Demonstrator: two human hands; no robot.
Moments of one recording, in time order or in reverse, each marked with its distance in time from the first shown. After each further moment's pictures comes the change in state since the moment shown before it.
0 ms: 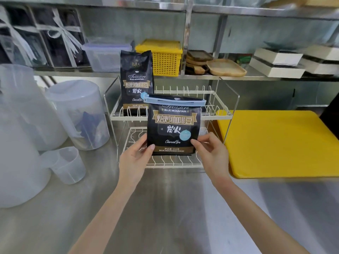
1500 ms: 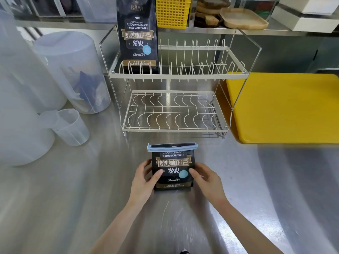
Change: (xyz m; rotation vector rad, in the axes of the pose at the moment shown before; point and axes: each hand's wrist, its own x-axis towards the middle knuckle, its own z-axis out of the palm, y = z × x) left_hand -0.100 -0.120 -0.009 0.035 -0.142 -0.494; right_hand -0.117 0.116 -0.006 -0.168 -0.213 0.495
